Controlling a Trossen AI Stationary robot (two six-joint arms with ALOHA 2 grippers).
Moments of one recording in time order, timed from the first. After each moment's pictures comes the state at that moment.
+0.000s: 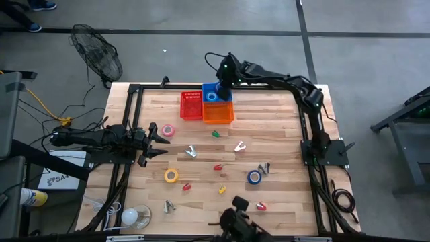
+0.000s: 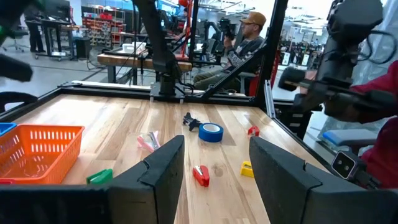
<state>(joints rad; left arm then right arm) -0.12 0.02 0.03 0.05 0.02 -0.11 -0.64 2.10 1.75 -0.53 -0.03 -0.20</state>
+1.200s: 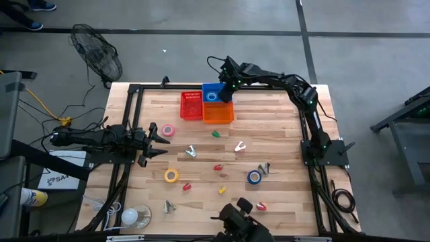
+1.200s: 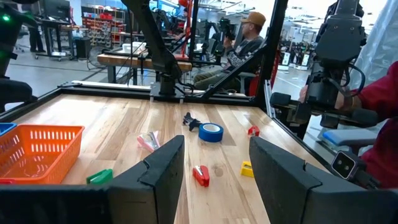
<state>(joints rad) -0.12 0.02 0.03 0.05 0.02 -0.11 -0.67 2.19 1.77 -0.65 -0.06 -0.05</state>
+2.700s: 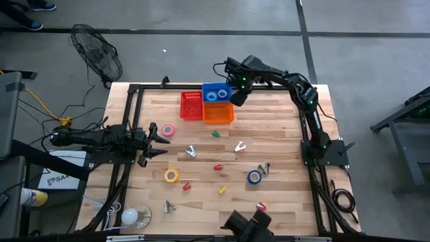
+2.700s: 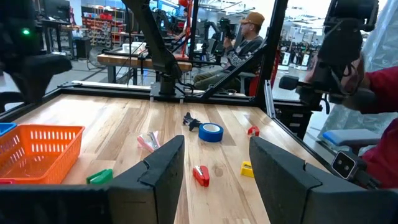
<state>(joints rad) -0.12 0.02 0.03 0.05 0.02 -0.11 -0.65 2.19 1.95 -1.31 -0.02 -0.03</state>
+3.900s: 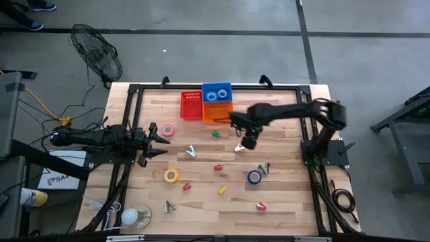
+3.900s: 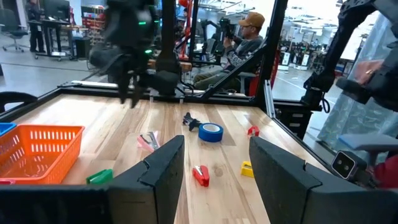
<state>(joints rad) -0.12 0.02 0.03 0.05 0.02 -0.11 -0.16 1.73 1.26 -1.09 0.17 0.29</state>
